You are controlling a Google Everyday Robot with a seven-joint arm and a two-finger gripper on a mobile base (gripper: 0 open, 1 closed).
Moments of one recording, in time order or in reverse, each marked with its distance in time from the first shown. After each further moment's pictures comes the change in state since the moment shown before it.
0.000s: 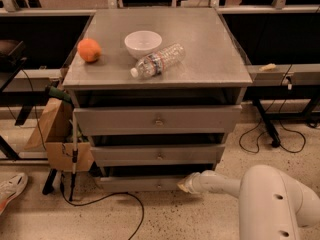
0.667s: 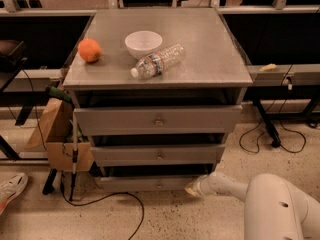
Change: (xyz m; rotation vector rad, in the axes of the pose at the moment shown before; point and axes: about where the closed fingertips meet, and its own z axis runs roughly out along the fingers) arm 0.045 -0.016 -0.004 -0.028 0.046 0.015
